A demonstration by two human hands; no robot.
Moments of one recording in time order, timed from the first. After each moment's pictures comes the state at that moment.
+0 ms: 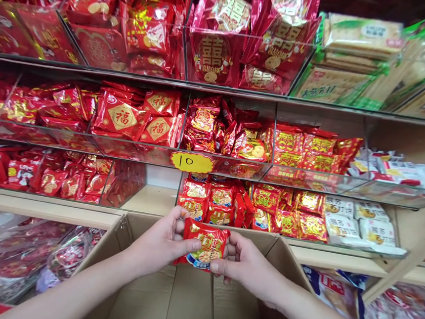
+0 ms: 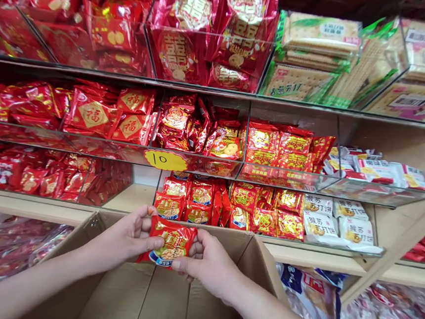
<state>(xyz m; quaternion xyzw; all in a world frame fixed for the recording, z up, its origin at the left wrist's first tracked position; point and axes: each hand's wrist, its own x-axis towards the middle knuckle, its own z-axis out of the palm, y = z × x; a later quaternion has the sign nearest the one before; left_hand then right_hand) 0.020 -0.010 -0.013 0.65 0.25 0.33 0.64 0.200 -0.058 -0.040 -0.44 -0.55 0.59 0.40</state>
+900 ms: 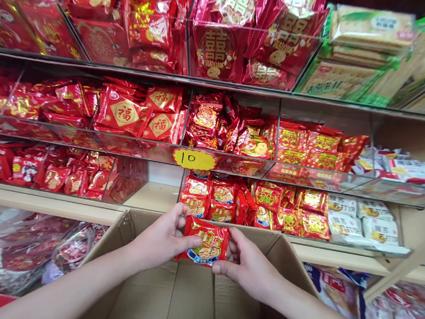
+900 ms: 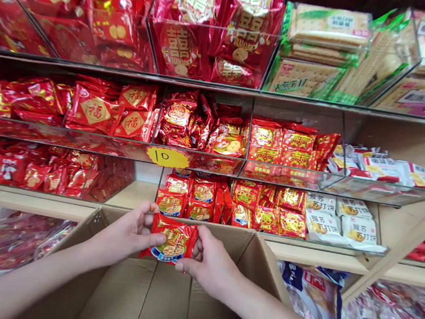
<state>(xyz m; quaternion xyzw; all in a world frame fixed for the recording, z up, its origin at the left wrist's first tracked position) 0.019 -0.008 -0.013 0.67 0.28 0.33 0.61 0.204 -0.056 -0.050 -0.44 -0.63 0.50 0.40</state>
